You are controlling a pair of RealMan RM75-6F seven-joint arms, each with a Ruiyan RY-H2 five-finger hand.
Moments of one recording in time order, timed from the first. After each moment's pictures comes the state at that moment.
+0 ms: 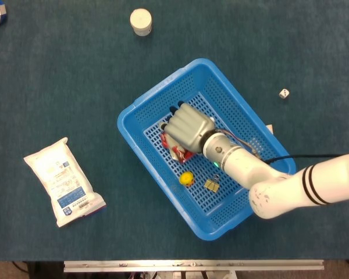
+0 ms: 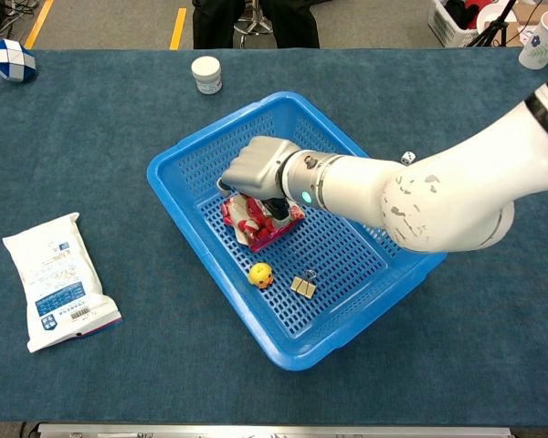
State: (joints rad) left arm 0.01 -0.81 -0.04 -2.00 1.45 1.56 0.03; right arm 1.45 -1.64 -0.04 -1.64 -0.34 0.81 -0.98
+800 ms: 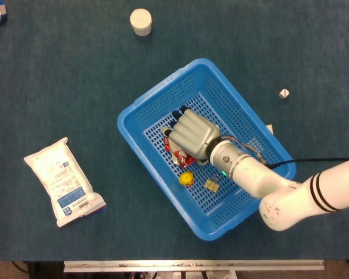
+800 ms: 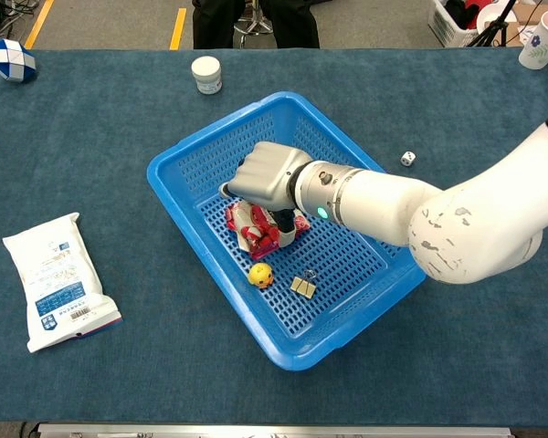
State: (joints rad) left arm 0.00 -0.80 -0.03 -2.00 1.46 1.53 -0.02; right arm 1.43 -1.65 -0.11 -1.69 -0.46 0.93 -1.00
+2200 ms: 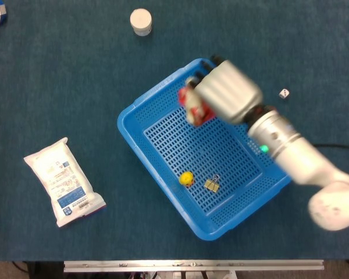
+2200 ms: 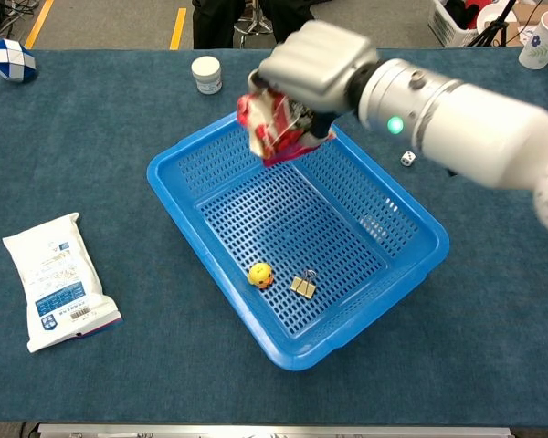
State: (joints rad) left arm 0.00 -0.79 -0.03 -2.00 1.47 1.53 -0.04; right arm 1.22 -1.31 -0.01 -1.93 -0.72 1.15 -0.87
